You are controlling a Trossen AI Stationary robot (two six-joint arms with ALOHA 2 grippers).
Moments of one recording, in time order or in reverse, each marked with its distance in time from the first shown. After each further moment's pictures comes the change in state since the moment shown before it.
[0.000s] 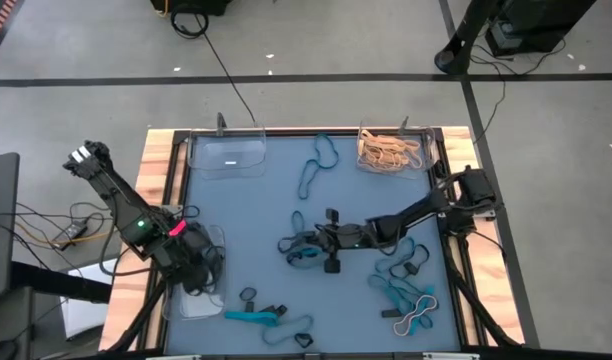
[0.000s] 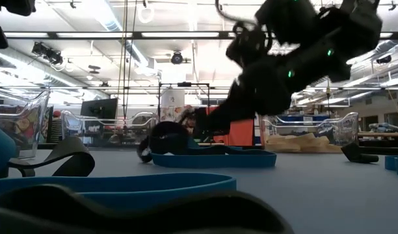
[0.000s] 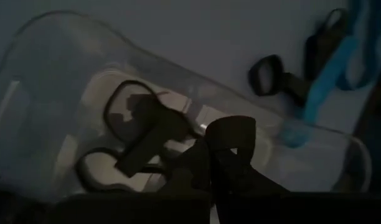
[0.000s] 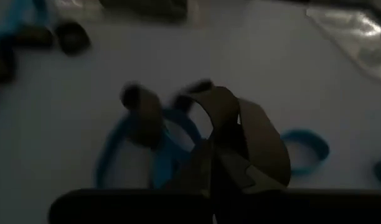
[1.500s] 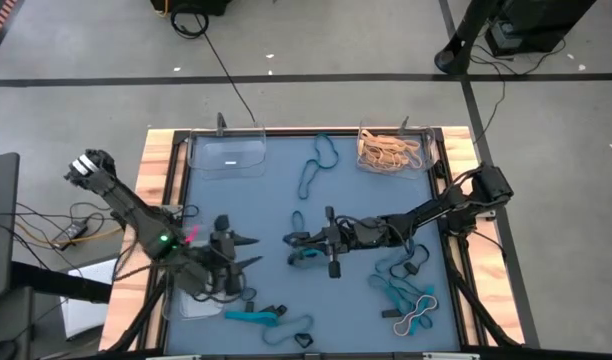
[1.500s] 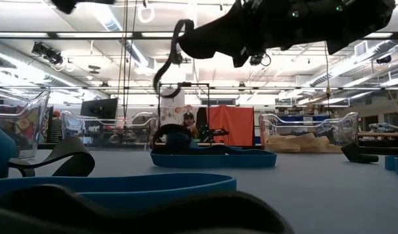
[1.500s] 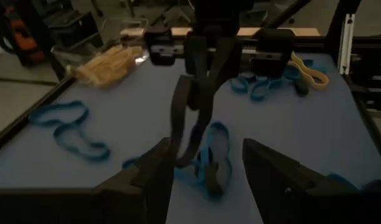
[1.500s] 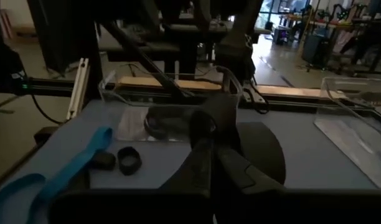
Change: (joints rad) left arm 0.086 0.191 0.000 0.783 -0.685 0.852; right arm 0.040 -0.120 0.002 0.249 -0.065 -0.049
